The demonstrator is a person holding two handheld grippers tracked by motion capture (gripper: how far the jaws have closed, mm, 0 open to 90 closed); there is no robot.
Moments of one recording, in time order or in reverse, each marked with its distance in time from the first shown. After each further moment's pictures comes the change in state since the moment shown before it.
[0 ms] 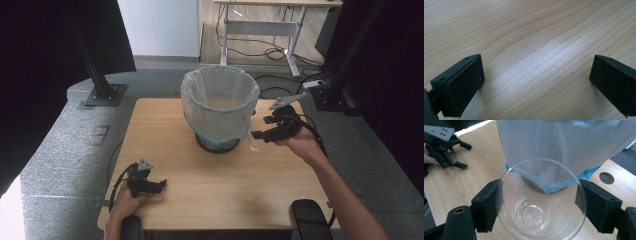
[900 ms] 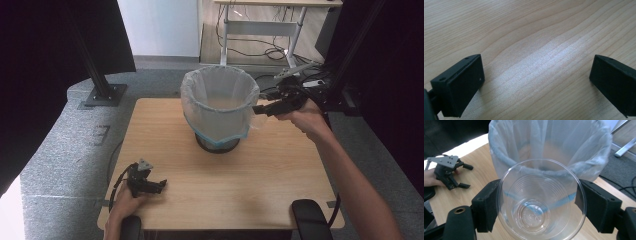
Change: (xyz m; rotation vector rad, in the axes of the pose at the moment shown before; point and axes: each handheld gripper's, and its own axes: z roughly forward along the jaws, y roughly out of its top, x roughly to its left) left arm 0.000 0.000 0.000 0.001 0.000 -0.001; right arm -0.019 0.062 -0.032 -0.043 -0.011 0.034
